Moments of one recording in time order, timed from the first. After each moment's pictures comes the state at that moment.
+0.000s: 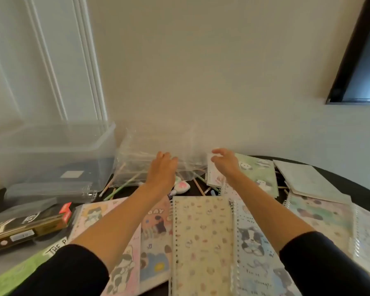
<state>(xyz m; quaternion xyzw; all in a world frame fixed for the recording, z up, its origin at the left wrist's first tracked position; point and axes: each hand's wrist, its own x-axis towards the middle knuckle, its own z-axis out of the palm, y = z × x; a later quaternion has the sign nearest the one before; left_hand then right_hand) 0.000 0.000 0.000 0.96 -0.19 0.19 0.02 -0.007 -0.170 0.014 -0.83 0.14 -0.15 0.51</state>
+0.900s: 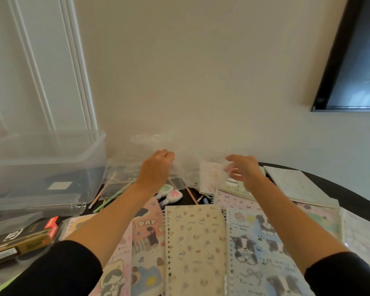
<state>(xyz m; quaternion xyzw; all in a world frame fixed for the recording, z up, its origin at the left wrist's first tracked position) 0.007 -0.001 0.022 0.89 -0.29 0.34 0.10 -0.035 -0.217 0.043 -0.69 0.22 -0.13 0.68</state>
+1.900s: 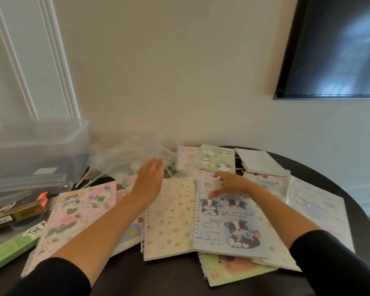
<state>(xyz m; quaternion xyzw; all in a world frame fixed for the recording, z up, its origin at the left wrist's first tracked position) -0.085 -0.025 -0.020 0.96 -0.24 0.16 0.06 -0.114 -0.272 -0.029 -0.95 0.07 0.10 0.29</state>
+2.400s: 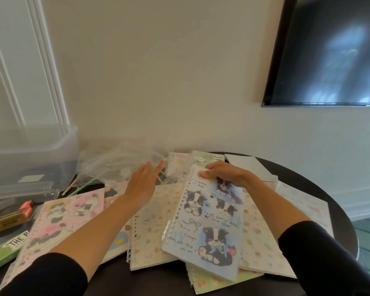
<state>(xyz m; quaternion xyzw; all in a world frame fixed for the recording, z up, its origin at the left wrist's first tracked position) -0.084 -0.034 -0.011 0.96 -0.25 0.14 0.09 -0.118 -0.279 0.020 -0.89 -0.02 0.08 0.46</state>
